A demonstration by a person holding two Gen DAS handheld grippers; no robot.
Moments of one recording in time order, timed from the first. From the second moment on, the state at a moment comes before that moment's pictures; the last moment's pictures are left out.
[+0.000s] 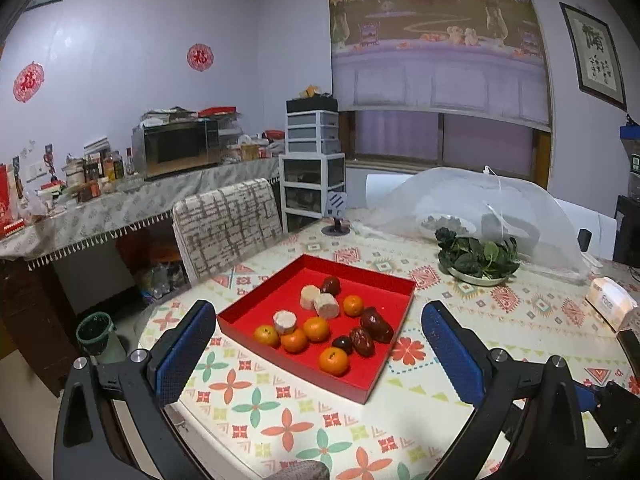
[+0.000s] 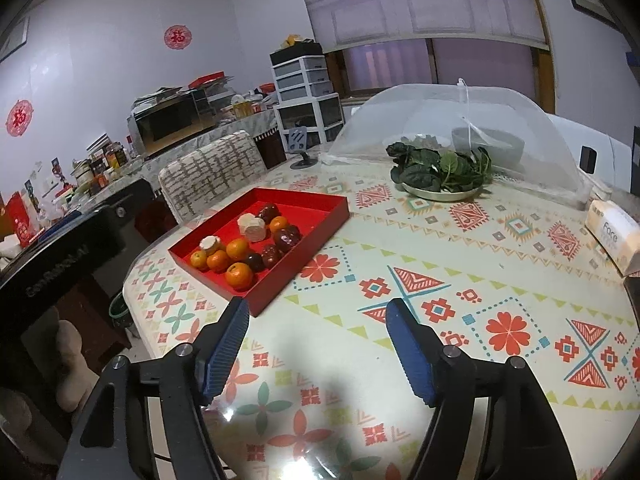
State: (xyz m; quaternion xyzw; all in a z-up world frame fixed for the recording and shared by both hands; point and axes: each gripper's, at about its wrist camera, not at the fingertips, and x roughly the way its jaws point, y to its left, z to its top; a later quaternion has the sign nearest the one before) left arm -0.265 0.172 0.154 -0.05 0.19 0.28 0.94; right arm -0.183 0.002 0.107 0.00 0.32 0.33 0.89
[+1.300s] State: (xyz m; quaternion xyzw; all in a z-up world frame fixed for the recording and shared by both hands) left arm -0.233 0.262 0.126 -0.16 0.25 0.30 0.91; right arm -0.165 0.031 0.066 -0.02 0.36 0.33 0.87
